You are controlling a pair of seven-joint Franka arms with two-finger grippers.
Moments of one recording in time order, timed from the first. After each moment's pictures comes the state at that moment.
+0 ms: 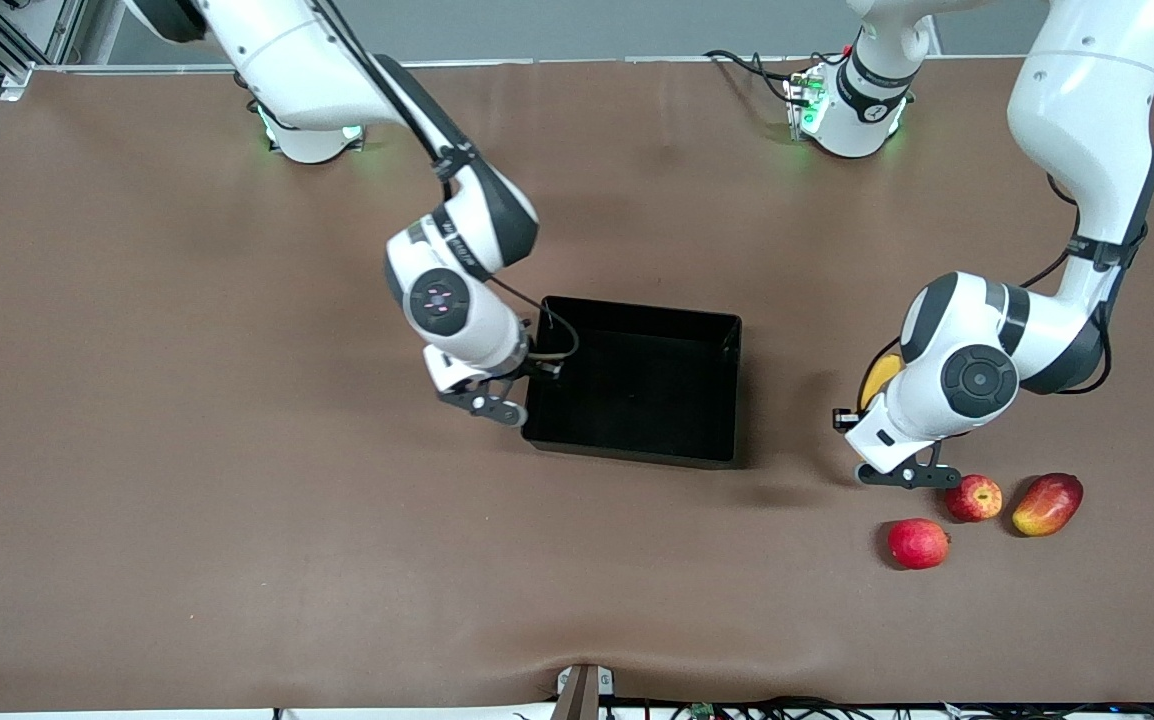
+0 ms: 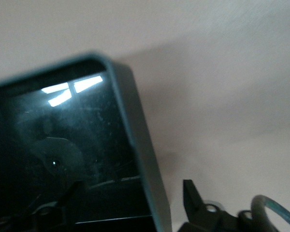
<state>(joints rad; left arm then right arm) 0.17 0.59 -0.40 -1.73 0.37 2.14 -0.31 0.62 0.66 0.05 -1.55 0.22 2.22 0.86</state>
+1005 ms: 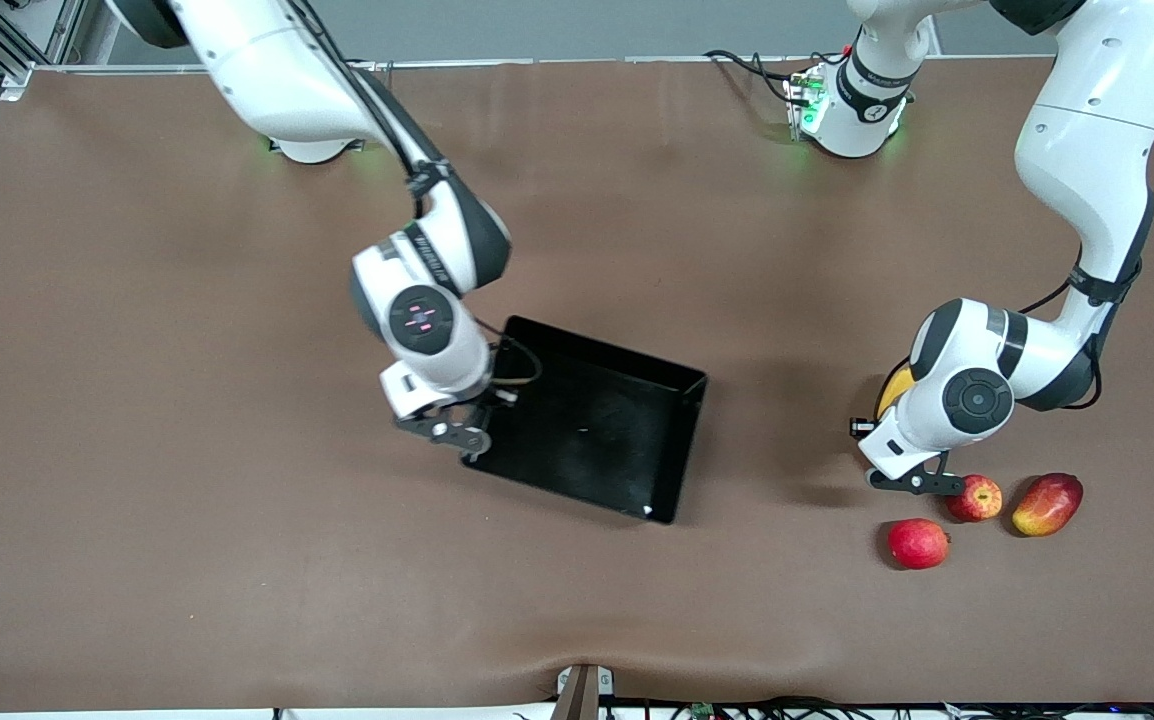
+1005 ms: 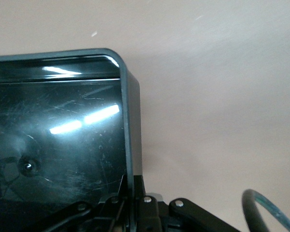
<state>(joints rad) 0.22 0.68 -0.38 -1.74 0.46 2.22 -0.30 0.49 0.61 0.02 -1.49 0.03 2.03 0.78</state>
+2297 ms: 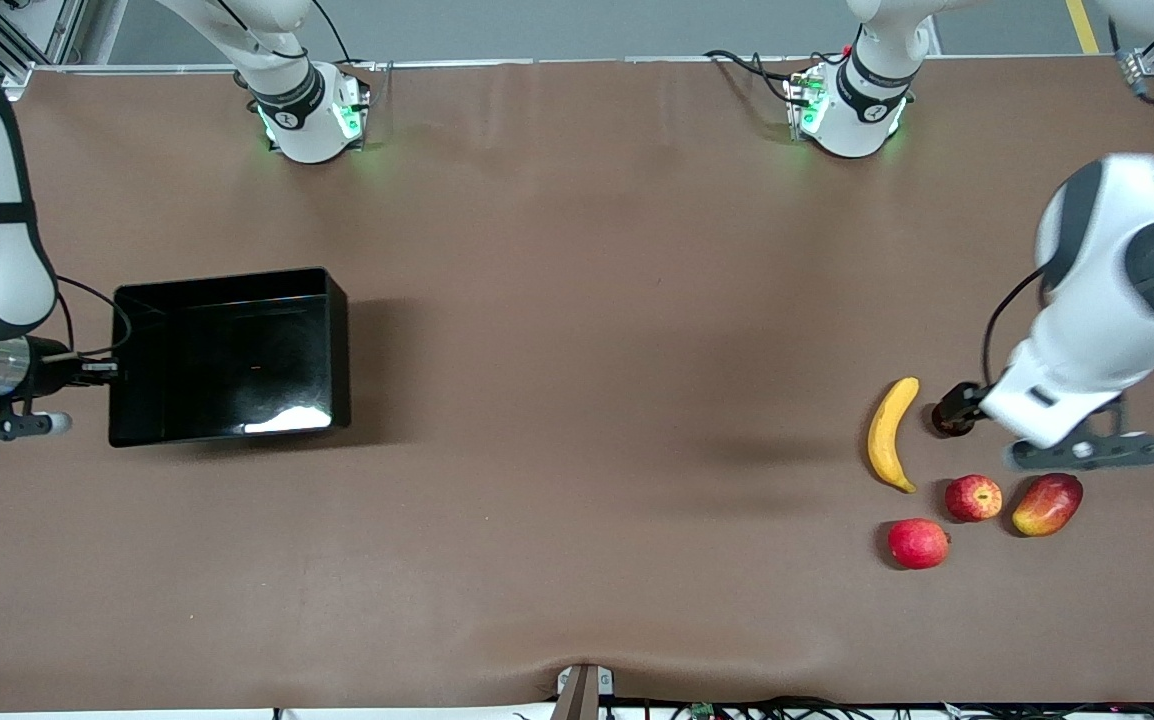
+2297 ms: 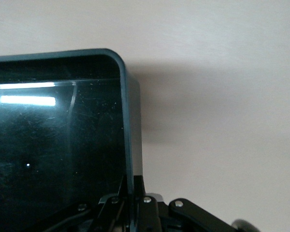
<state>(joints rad) 0.26 0.35 -0.48 -1.46 0.38 1.77 -0.27 -0.35 0.40 0.01 -1.84 0.08 2.04 -0.46</state>
